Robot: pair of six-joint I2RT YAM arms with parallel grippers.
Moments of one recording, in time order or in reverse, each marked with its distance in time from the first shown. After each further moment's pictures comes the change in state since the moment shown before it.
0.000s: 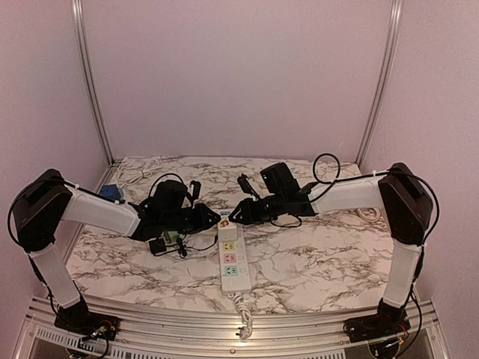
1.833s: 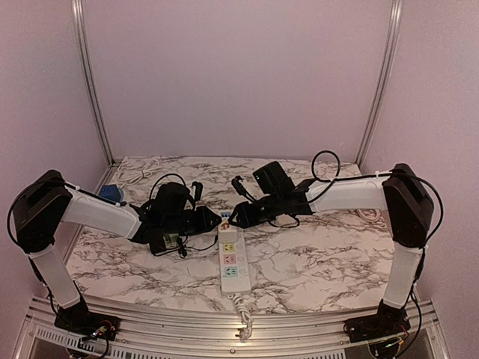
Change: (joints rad) left arm -0.028 -0.005 -0.012 0.016 -0.050 0.035; right arm 0.054 -0.021 0.049 -0.132 0.134 -0.134
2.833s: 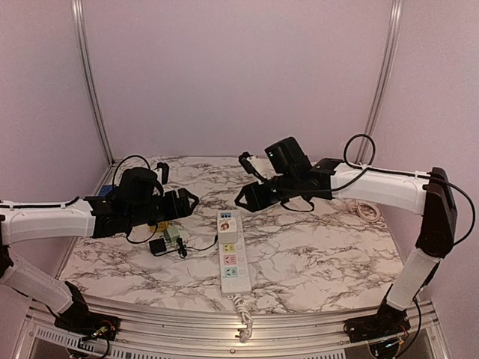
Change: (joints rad) left arm 0.035 -0.394 -0.046 -0.322 -0.219 0.081; right arm 0.010 -0.178 0.078 -0.210 0.111 -0.112
